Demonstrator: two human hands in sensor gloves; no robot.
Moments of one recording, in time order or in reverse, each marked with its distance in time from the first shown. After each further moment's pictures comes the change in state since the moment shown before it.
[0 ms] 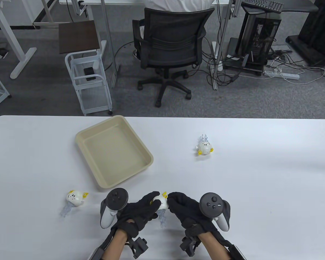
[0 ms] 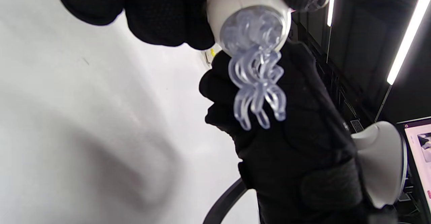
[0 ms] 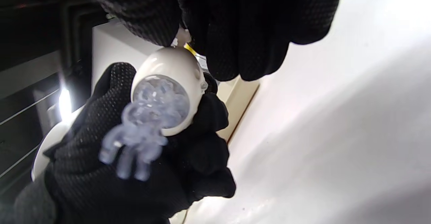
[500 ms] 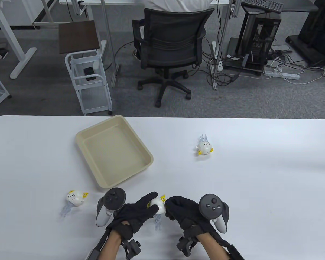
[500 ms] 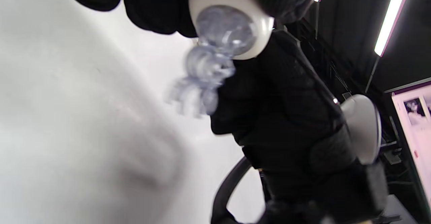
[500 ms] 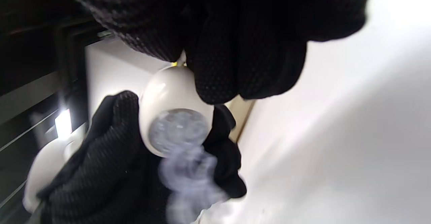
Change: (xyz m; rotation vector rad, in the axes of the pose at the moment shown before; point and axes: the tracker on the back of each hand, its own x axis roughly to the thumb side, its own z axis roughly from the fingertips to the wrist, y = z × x) left_hand 0.008 0.000 0.008 -0.048 -0.083 -0.142; right_hand -0.008 0.006 -0.001 0.001 0.159 -0.186
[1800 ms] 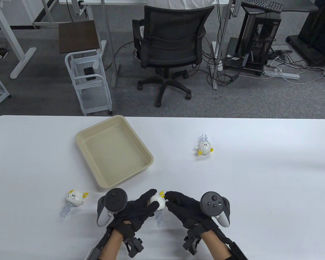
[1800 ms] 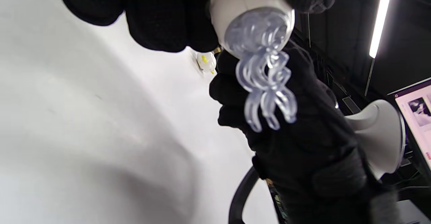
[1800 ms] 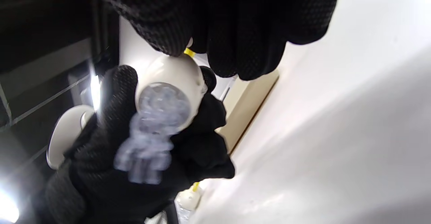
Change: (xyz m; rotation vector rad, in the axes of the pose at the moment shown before) left_hand -0.005 0.007 -0.003 0.048 0.004 0.006; right_hand 0.010 -0.006 -0.002 0.062 -0.286 0.225
